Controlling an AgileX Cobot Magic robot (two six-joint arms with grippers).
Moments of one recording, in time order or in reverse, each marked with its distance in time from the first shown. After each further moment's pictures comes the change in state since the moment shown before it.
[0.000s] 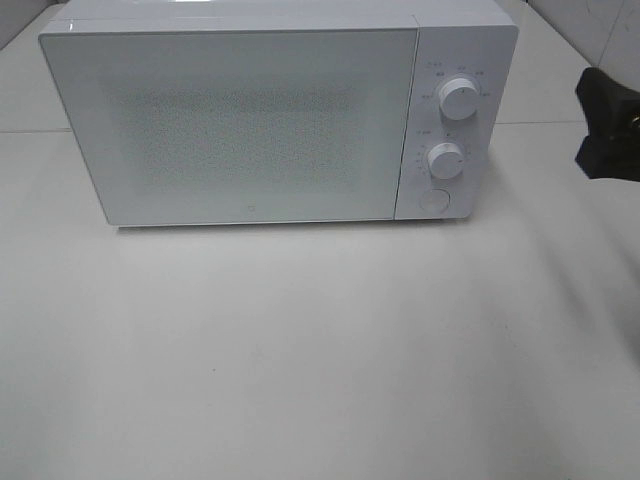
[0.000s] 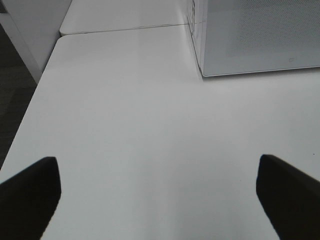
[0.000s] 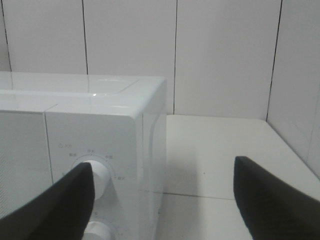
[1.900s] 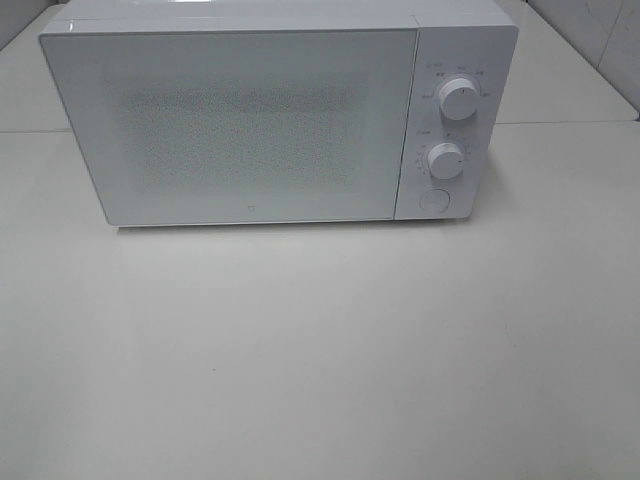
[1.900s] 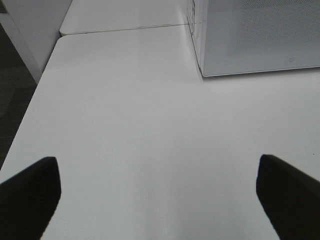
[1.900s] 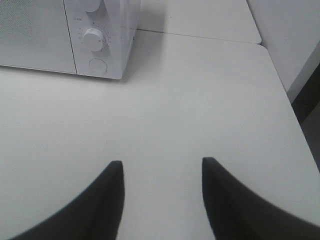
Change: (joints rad) left arm 0.000 0.000 0.000 0.000 0.000 0.000; right arm -0.076 -1.320 -0.277 -0.033 2.145 -0.055
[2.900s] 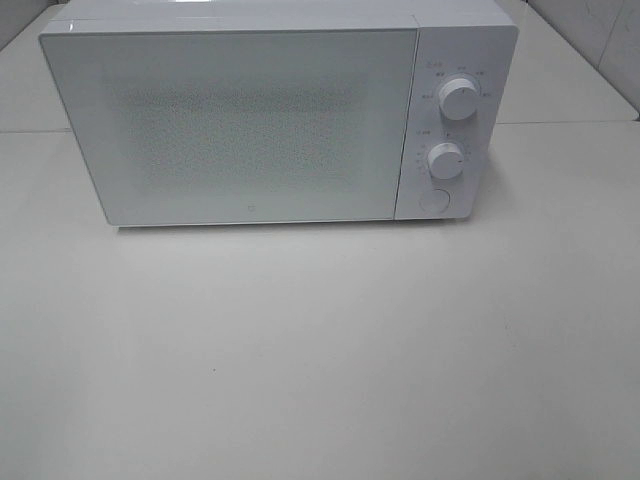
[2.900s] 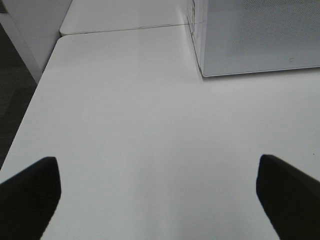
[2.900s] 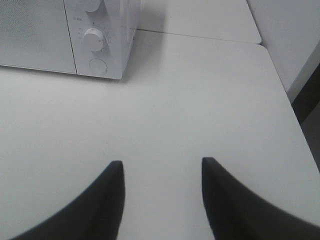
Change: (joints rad) left arm 0.000 0.000 0.000 0.000 0.000 0.000; right arm 0.000 0.000 0.000 0.000 0.000 0.000
